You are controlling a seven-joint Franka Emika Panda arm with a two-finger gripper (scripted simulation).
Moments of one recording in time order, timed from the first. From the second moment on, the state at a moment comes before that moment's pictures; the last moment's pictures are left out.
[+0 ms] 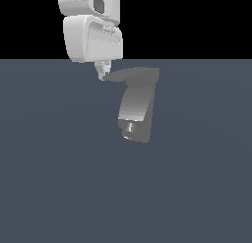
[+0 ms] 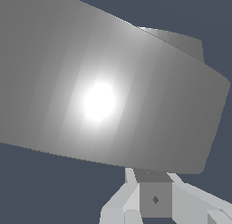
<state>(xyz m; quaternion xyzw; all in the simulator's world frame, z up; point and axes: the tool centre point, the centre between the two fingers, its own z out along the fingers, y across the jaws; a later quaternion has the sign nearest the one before) -0.054 0.057 0.249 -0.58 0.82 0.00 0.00</state>
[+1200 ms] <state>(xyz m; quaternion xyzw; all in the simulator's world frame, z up) -0.104 0.006 0.249 -0.59 0.81 0.00 0.00</state>
